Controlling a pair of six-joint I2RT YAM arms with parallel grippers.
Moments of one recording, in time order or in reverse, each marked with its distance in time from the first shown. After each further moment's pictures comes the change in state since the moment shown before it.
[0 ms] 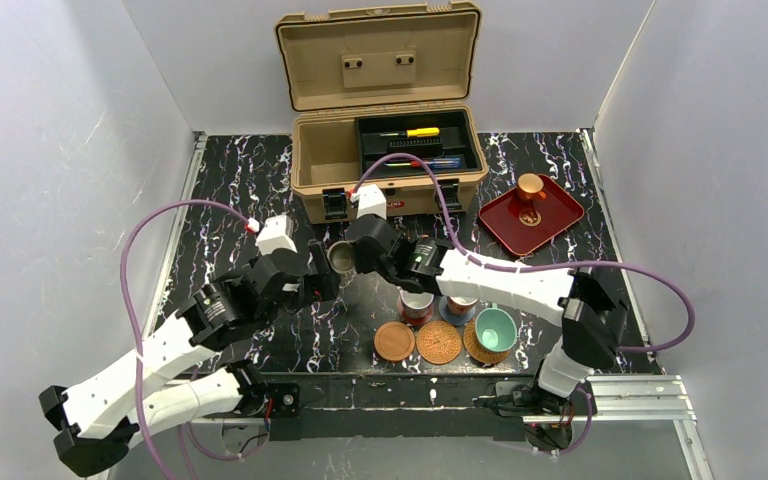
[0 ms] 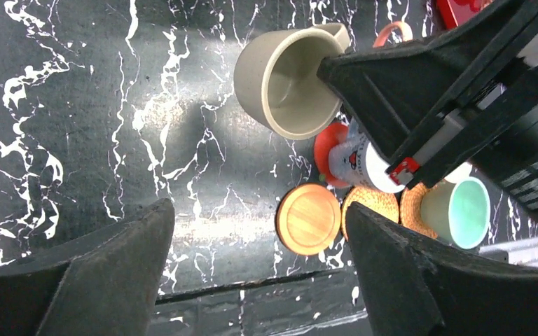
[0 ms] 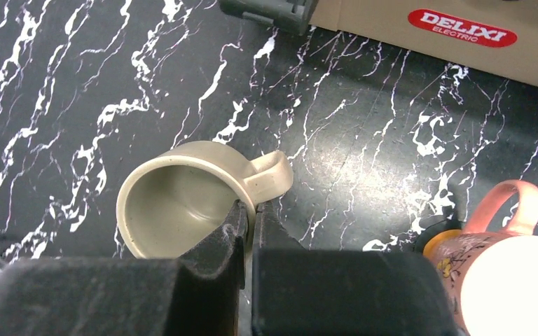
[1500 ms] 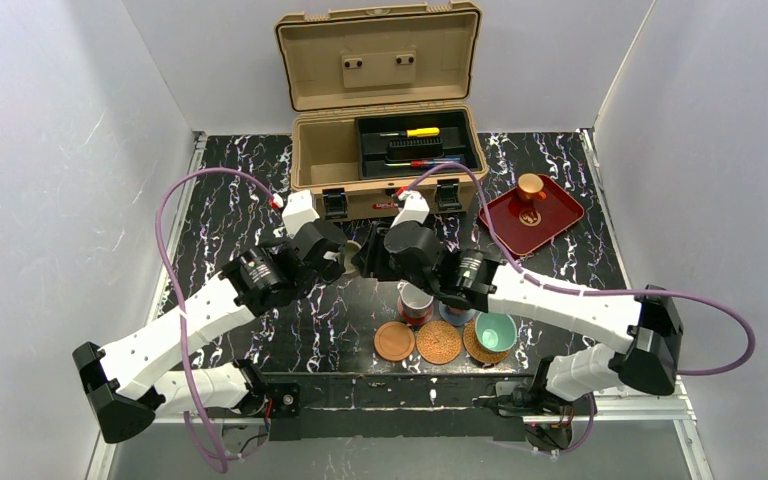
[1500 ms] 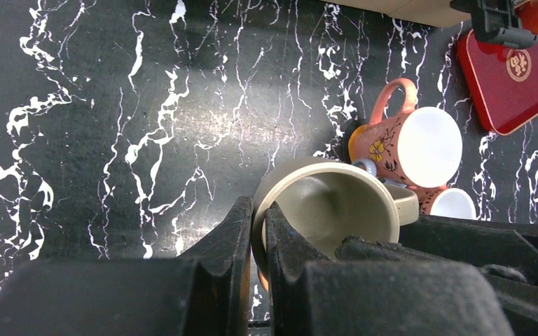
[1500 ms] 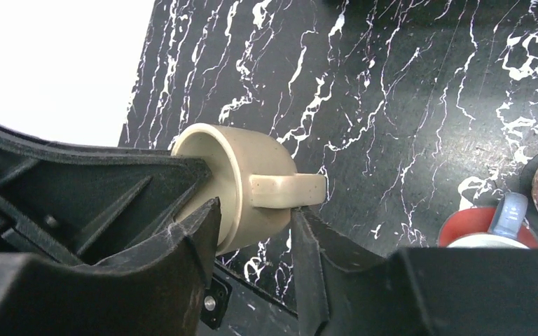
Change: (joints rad) left arm 0.011 0.269 0.177 0.011 -0.081 -0.034; right arm 0.010 -0.301 -0.175 0.018 -0.126 0.323
